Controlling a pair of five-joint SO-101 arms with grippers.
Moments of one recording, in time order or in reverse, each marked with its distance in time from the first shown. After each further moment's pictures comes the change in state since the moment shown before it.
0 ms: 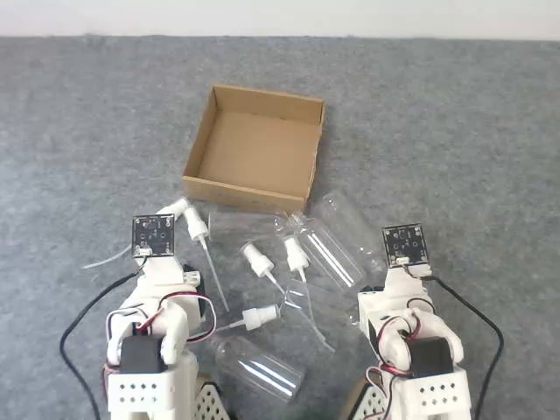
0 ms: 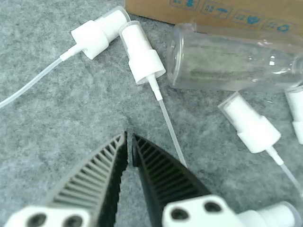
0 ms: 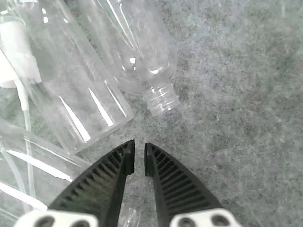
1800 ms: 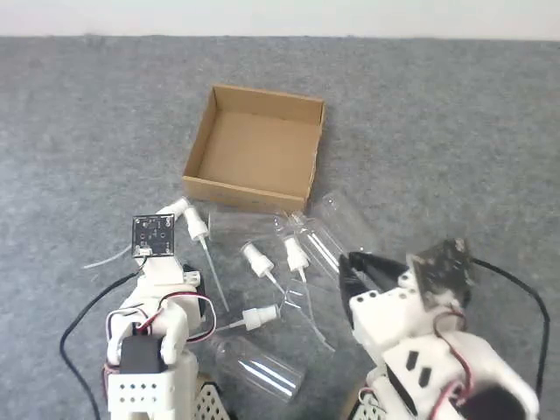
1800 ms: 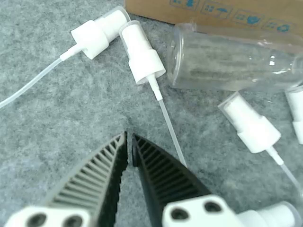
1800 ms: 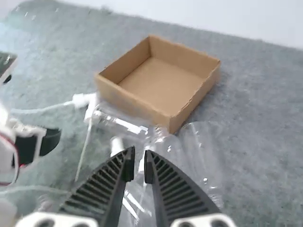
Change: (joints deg) left arm 0.0 0.0 0.0 0.0 0.0; right arm -22.3 15.2 -51.7 10.5 -4.3
